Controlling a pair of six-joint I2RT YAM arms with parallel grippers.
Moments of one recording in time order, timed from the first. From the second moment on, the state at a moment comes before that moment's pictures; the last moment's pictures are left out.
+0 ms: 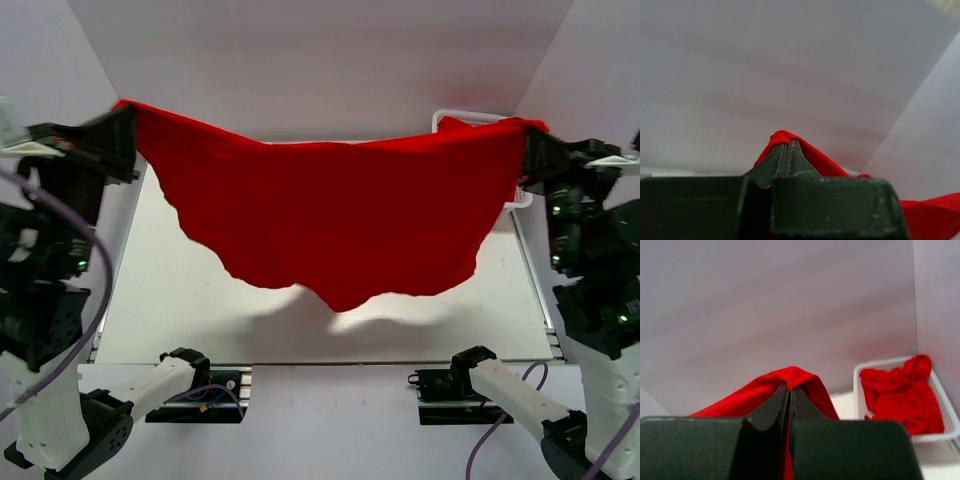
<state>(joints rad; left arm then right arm) -0.39 0.97 1.89 -0.55 -0.27 -0.32 0.39 0.84 1.55 -0.42 0.41 0.27</state>
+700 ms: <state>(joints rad) -0.39 0.96 2.33 -0.55 -0.01 -0.18 0.39 0.72 1.93 -0.54 0.17 0.18</state>
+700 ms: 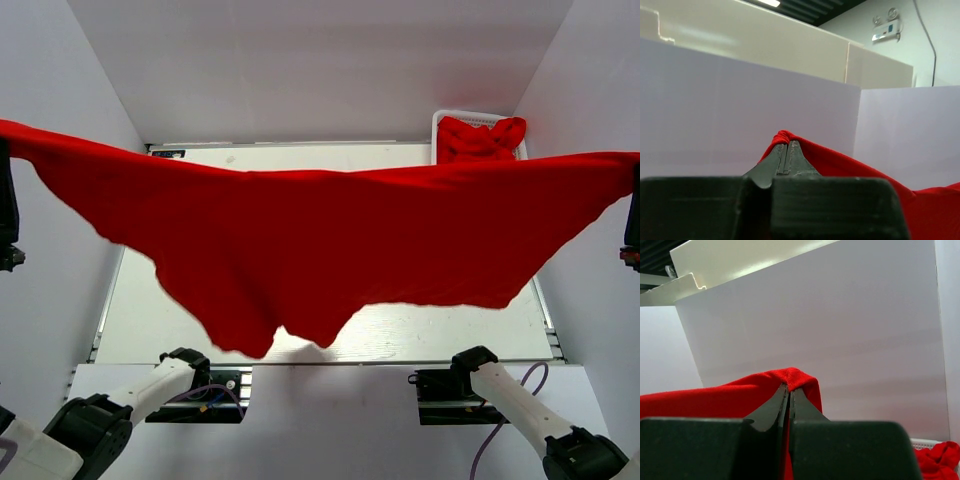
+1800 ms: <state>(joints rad) -0.22 2.32 1.99 -0.17 -0.36 -0.04 0.27 2.00 1.62 -0.29 0.31 0.32</state>
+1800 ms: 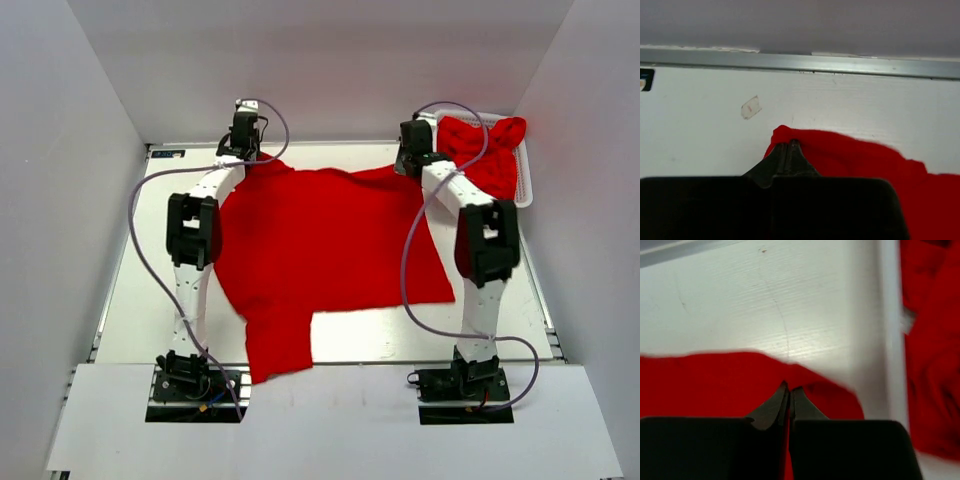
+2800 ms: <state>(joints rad) -0.12 2.06 1.56 0.02 -0.02 -0.24 0.17 2.37 2.05 -0.17 0.15 0.17</state>
